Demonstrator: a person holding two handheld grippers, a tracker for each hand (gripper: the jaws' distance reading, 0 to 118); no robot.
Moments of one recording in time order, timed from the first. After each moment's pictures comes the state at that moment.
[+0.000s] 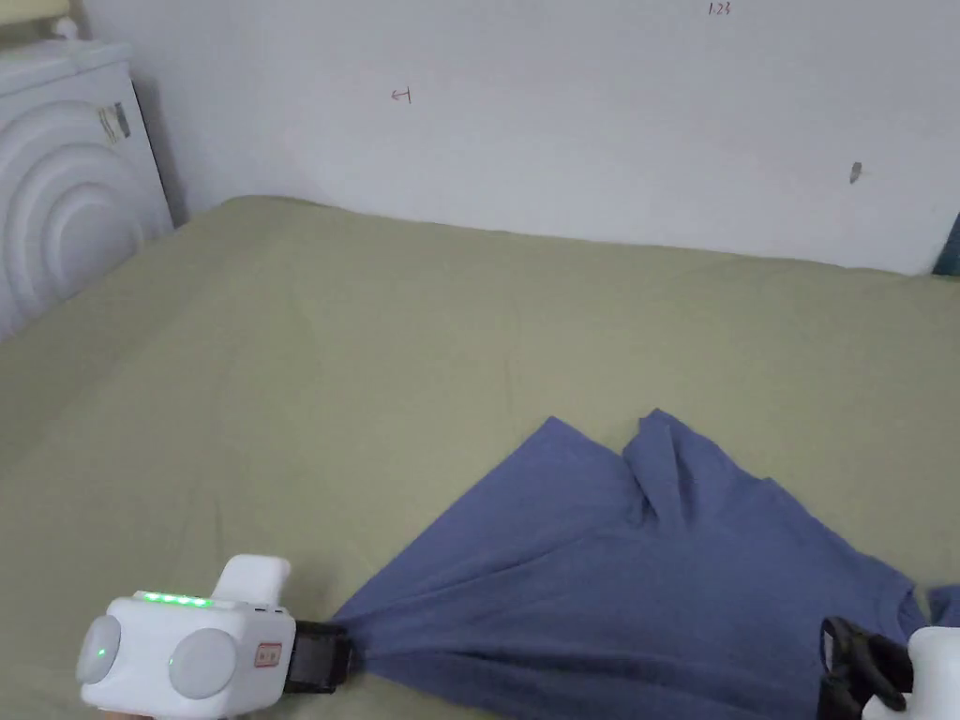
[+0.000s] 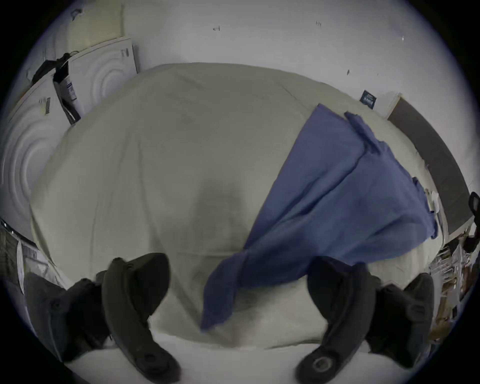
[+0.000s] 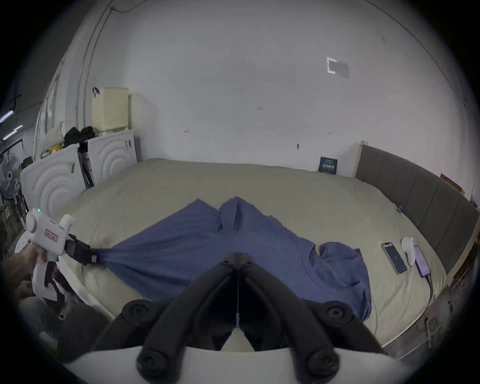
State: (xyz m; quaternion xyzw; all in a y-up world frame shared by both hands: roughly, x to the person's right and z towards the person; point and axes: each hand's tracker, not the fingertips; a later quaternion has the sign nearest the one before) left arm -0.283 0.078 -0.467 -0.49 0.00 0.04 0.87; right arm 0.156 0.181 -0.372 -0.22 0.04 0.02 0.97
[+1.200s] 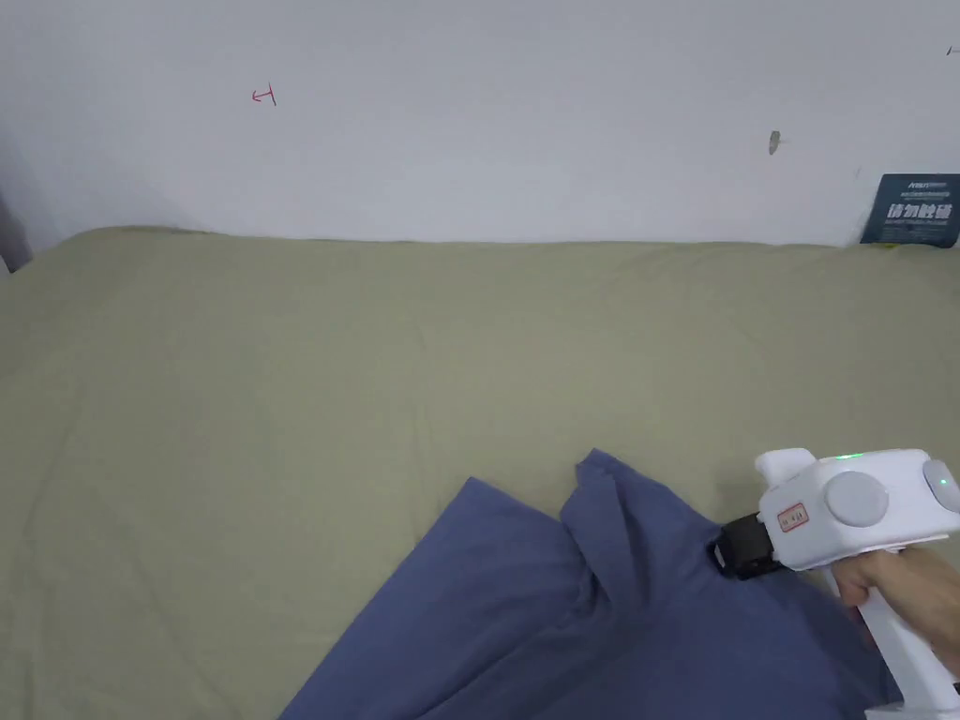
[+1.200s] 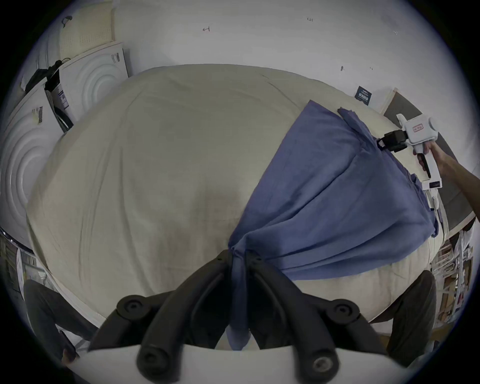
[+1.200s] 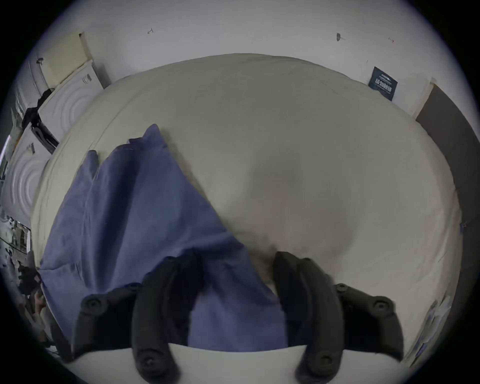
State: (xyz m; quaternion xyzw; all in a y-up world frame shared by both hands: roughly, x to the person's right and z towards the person) left arm -0.263 0.082 -0.475 -0.49 -0.01 0.04 0.87; right arm 0.255 0.070 -0.759 -0.52 0.09 0.04 0.85
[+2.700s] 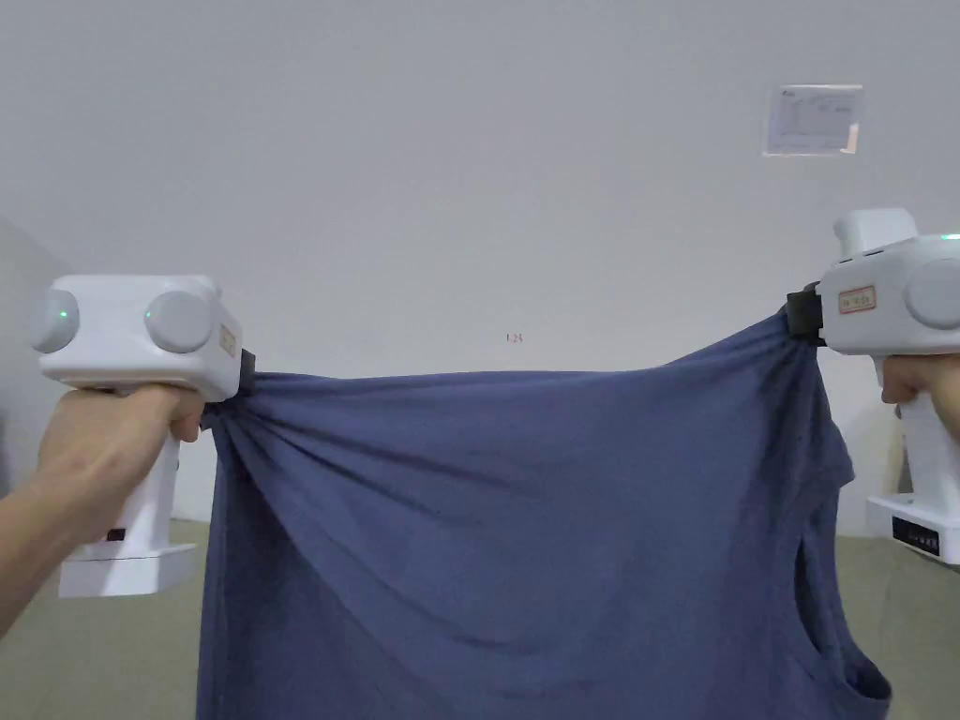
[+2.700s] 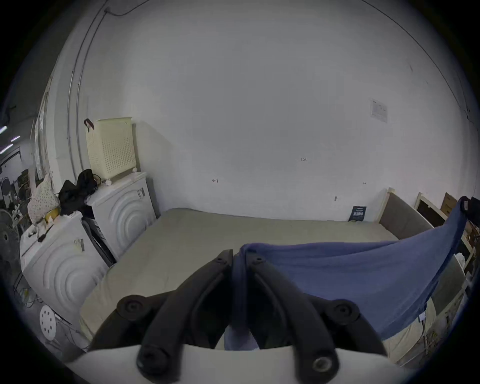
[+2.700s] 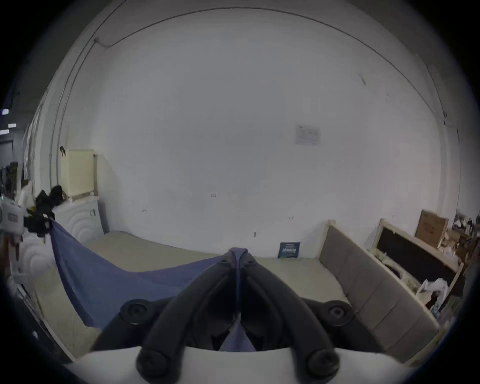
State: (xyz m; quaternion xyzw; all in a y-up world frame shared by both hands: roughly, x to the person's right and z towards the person) left arm -0.184 0.518 -0.602 -0.21 0.07 0.01 0.98; right arm 0.320 0.553 -0.560 -0.07 -0.02 0.04 1.00
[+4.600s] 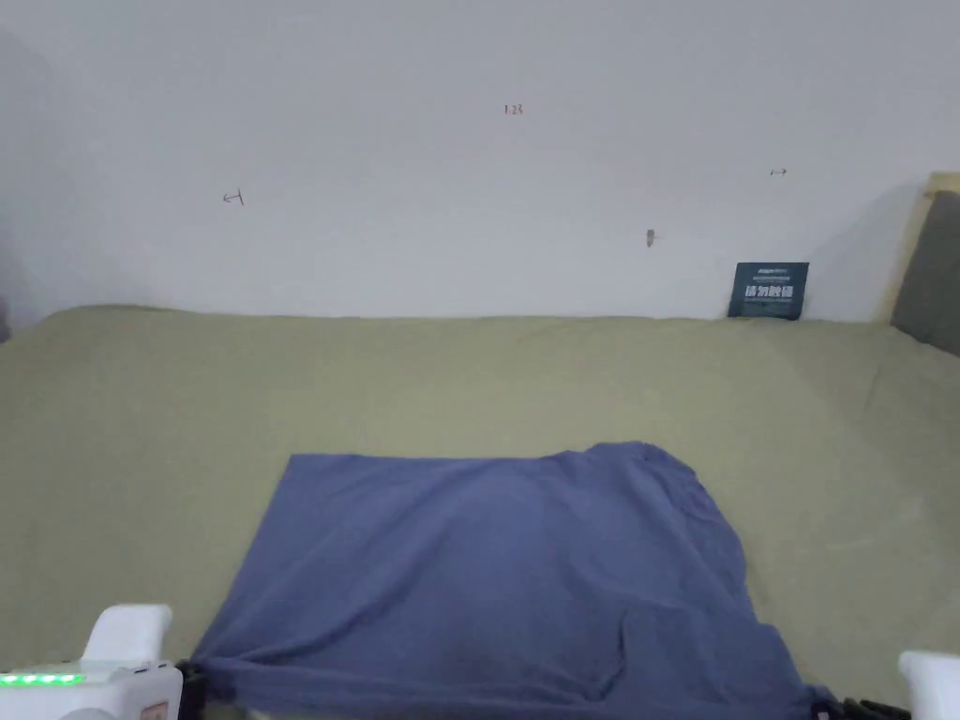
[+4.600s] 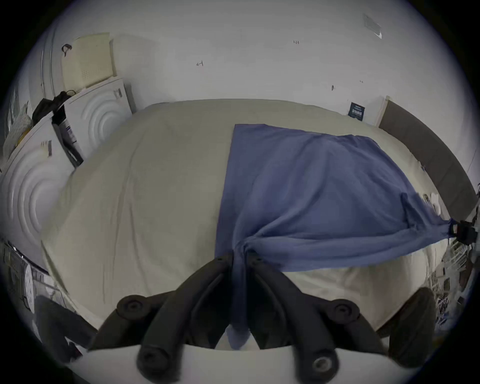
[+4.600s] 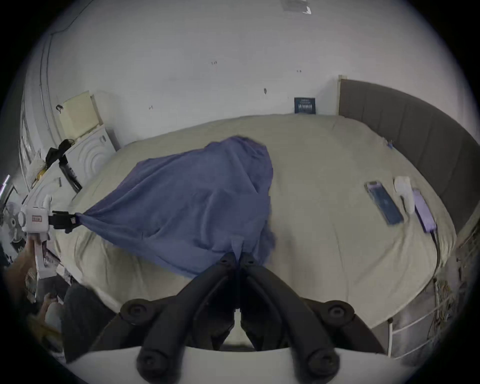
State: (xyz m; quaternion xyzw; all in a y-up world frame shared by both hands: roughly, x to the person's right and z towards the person) left arm -0.227 0.135 -0.454 -0.41 0.01 0.00 0.91; right arm 0.335 0.145 -0.362 -0.36 0.03 -0.08 0.93
